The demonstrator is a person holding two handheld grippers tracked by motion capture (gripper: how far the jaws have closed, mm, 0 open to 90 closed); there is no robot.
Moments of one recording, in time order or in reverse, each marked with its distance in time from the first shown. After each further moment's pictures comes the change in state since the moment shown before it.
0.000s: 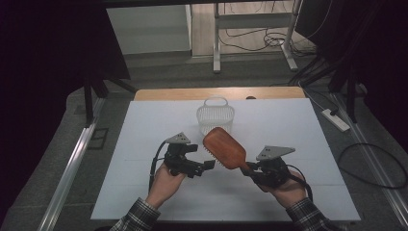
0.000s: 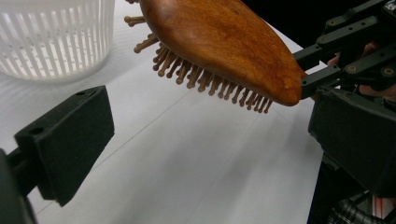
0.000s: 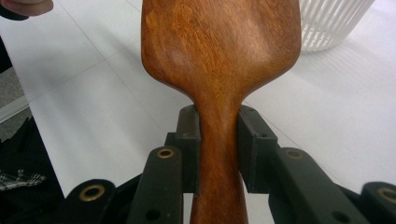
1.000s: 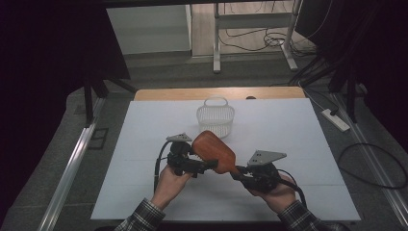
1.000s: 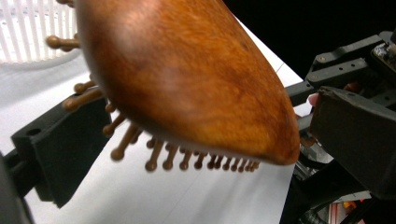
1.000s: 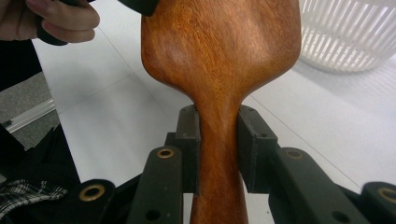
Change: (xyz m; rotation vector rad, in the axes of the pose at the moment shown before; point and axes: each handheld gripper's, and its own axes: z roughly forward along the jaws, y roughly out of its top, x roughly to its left) left arm 0.002 0.000 0.009 -0.018 -0.079 -0.115; right arm 0.023 0.003 0.013 -0.053 0.056 -0.020
